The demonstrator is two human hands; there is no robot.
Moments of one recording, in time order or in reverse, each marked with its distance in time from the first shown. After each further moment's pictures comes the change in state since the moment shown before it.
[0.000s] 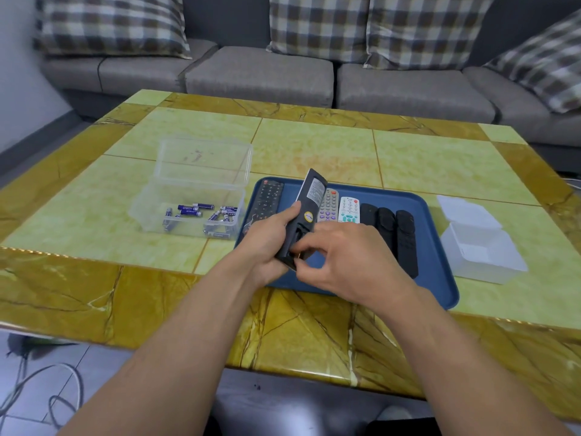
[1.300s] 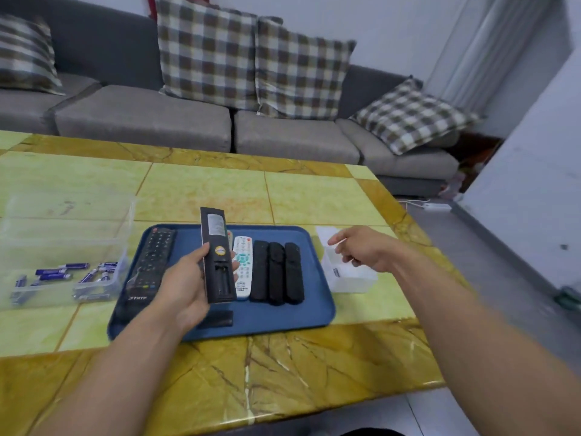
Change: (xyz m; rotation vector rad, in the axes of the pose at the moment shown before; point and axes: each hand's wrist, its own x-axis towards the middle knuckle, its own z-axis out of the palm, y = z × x) left_hand 0.015 -0.017 0.039 -0.053 -0.031 0.016; right_hand -0.044 0.163 -0.122 0.428 -0.206 1.084
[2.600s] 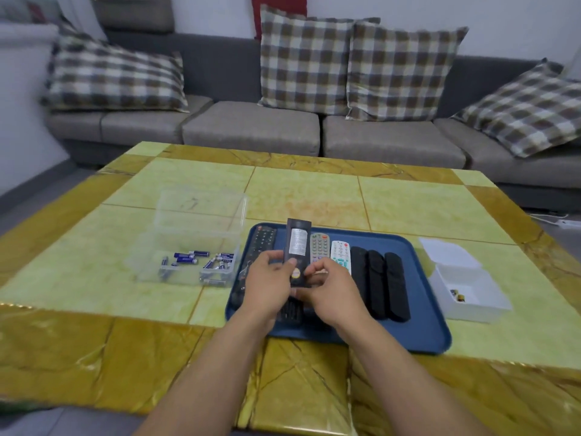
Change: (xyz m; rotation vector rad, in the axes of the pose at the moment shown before) left_hand 0.011 0.002 -0.041 0.490 0.306 0.374; right_hand -0.020 -0.072 0.219 0.313 -0.010 -0.349
